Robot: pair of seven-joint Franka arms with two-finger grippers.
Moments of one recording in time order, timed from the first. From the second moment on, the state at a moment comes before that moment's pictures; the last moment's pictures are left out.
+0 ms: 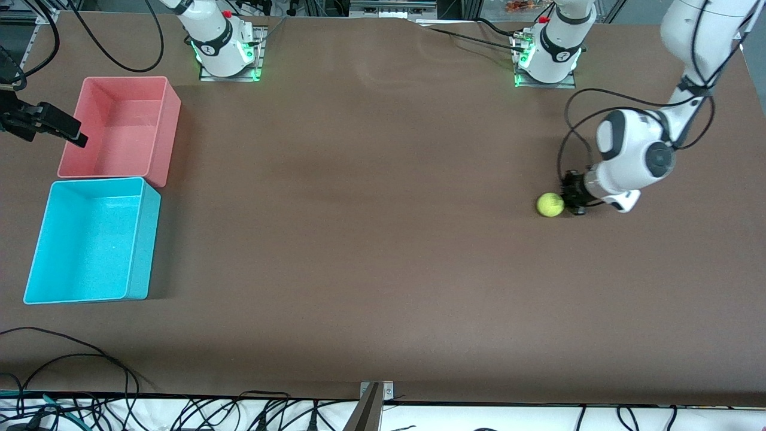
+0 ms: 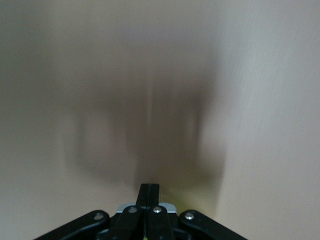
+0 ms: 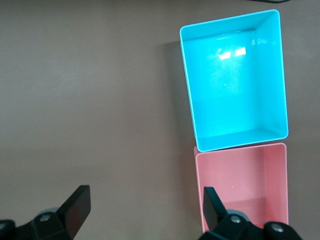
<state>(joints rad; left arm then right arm) 0.44 0.38 -0.43 -2.36 -0.01 2.58 -1.68 -0.01 0.00 -0.03 -1.56 0.01 1.55 0.07</state>
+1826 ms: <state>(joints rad) 0.72 0.30 -0.56 -1.86 0.19 2.16 -0.52 0.07 0.38 -0.02 -1.56 0.00 1.87 -0.02</state>
